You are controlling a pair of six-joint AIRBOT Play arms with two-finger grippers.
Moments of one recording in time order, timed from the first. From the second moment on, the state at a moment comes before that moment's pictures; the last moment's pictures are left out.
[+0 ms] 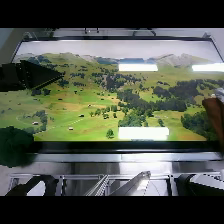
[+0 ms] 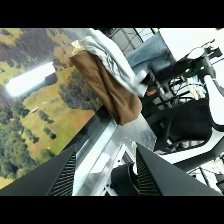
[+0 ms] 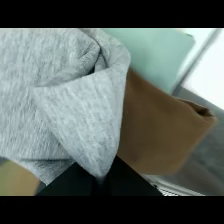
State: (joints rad) left arm 0.21 -1.04 1.15 0.21 -1.55 -1.01; right arm -1.06 -1.39 1.33 -1.54 1.48 1.69
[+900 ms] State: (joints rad) left arm 0.21 -1.04 1.15 0.21 -1.54 -1.01; right arm -1.06 -1.39 1.68 -1.19 1.59 1.72
